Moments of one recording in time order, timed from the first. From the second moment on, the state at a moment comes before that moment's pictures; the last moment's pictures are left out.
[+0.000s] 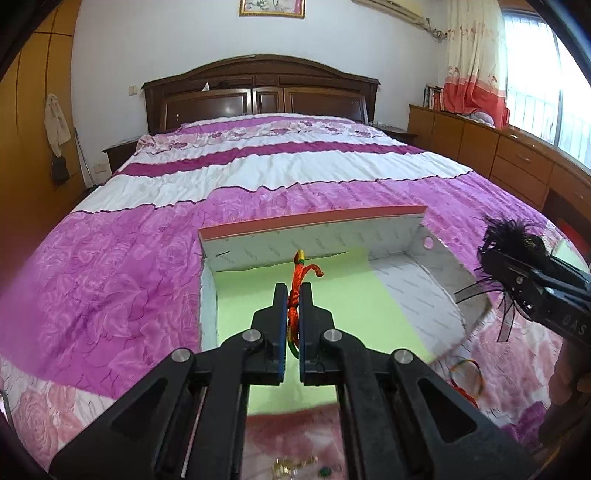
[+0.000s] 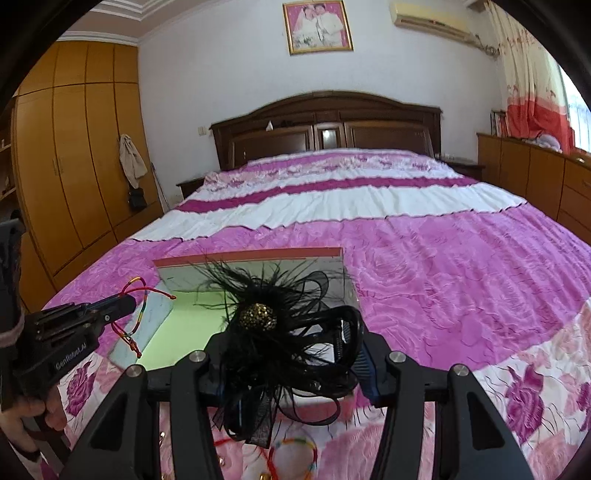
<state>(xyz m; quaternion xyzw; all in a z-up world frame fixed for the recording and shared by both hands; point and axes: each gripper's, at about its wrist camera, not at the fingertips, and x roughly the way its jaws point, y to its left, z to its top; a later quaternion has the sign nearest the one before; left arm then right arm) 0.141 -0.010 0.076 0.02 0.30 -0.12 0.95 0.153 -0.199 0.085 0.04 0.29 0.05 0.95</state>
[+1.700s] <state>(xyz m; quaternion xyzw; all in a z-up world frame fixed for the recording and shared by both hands) 0.214 -0.031 0.056 -0.01 0.42 -0.11 0.90 0.250 -0.195 0.059 0.03 0.42 0.07 0.90</state>
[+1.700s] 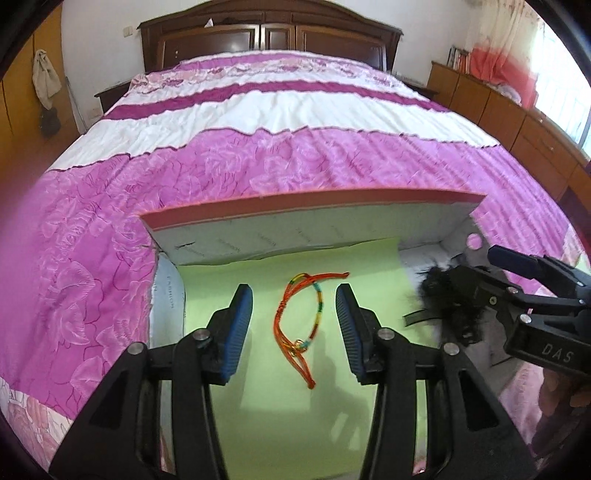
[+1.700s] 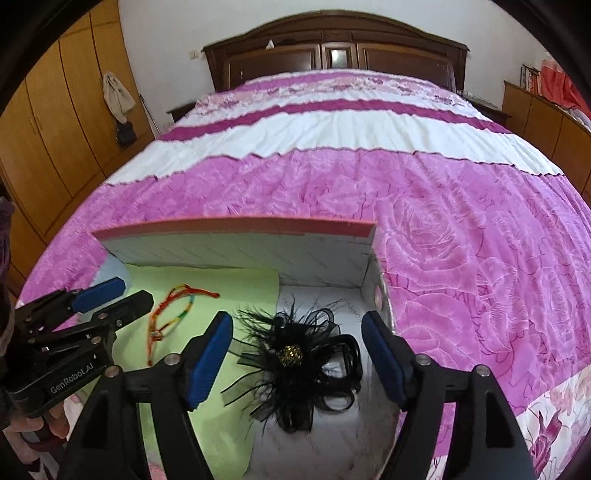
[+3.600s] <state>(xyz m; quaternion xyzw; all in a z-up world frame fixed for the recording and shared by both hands) 0.067 0.013 0.036 -0.05 0.42 -0.13 0.90 0.064 -0.224 0.031 0.12 0.39 0.07 0.91</state>
